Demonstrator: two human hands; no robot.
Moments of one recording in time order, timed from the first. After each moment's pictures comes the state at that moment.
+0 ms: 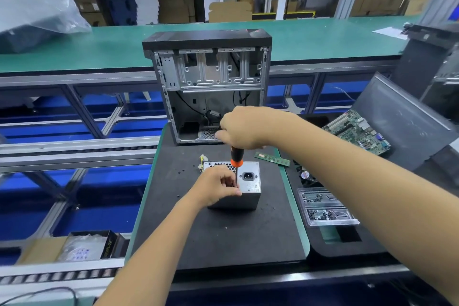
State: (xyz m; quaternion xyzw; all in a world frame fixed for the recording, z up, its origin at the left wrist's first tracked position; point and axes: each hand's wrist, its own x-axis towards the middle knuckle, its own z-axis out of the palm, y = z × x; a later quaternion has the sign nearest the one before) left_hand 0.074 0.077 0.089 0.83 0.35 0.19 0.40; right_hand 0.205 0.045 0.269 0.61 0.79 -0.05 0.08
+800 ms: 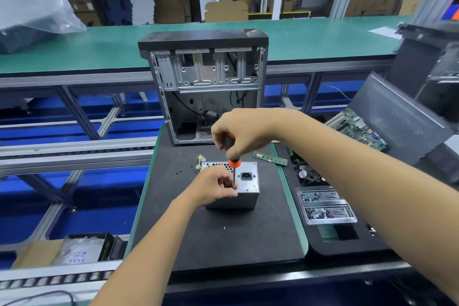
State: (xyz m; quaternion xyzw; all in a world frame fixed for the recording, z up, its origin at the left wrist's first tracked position) left_hand 0.070 0.079 0.097 0.84 0.33 0.17 0.41; right_hand 0.211 0.039 0.279 0.55 0.82 -0.16 0.04
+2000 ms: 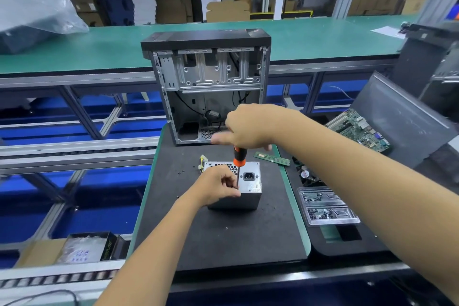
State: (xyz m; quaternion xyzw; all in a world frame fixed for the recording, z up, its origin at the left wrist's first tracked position) left_hand 0.073 0.081 0.095 0.83 0.35 0.16 0.40; right_hand 0.210 0.044 0.273 0.63 0.77 -0.07 0.06
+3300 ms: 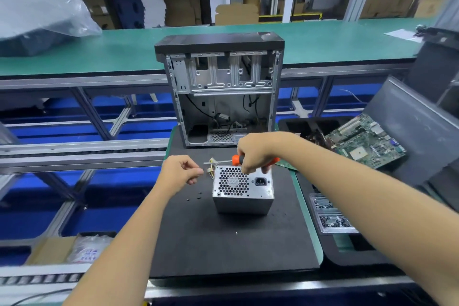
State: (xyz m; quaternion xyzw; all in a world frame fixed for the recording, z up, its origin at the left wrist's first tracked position) left_hand -0.005 0.136 0.098 0.69 0.51 0.29 0.42; right_hand 0.211 0.074 0.221 0.65 0.69 -0.28 0.11
